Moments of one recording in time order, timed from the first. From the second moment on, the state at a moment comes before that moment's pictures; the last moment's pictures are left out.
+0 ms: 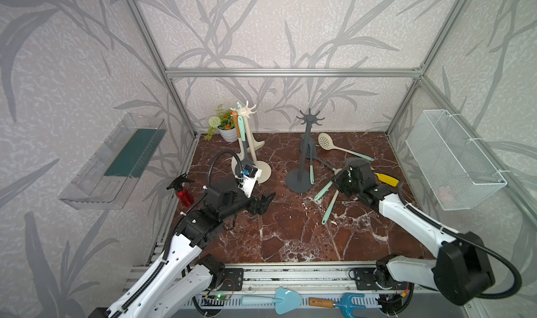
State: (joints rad) left arm -0.55 0.76 0.79 -0.44 0.23 -0.10; right arm 0.38 1.25 0.81 -0.23 -0.07 1.16
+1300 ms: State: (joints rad) left arm -1.01 1.32 0.84 0.43 0.18 0.53; right arm 0.26 1.03 0.74 -0.14 -0.63 1.74
